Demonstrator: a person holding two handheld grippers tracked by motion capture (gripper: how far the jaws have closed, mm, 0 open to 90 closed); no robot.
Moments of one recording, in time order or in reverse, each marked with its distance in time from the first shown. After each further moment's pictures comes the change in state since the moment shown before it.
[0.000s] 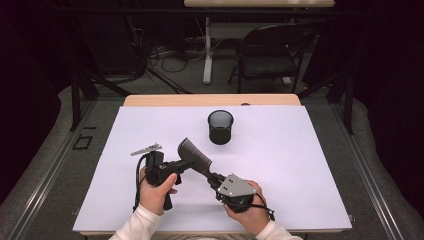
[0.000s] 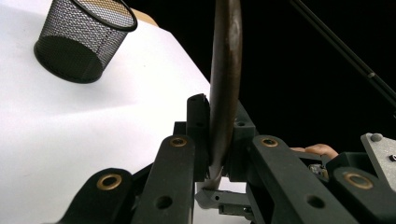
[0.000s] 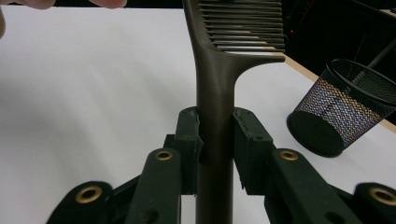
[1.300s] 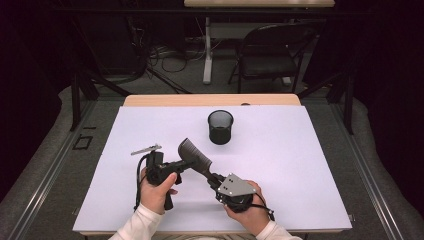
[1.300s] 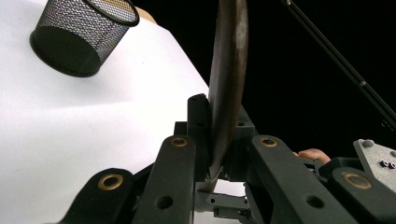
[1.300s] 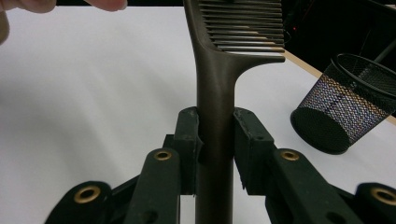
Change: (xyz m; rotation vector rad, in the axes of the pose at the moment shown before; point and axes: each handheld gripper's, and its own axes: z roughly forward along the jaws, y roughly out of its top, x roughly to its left) left arm 0.007 -0.002 0.002 -0.002 -0.017 -0.050; right arm 0.000 -0.003 0.003 0.003 0.008 0.015
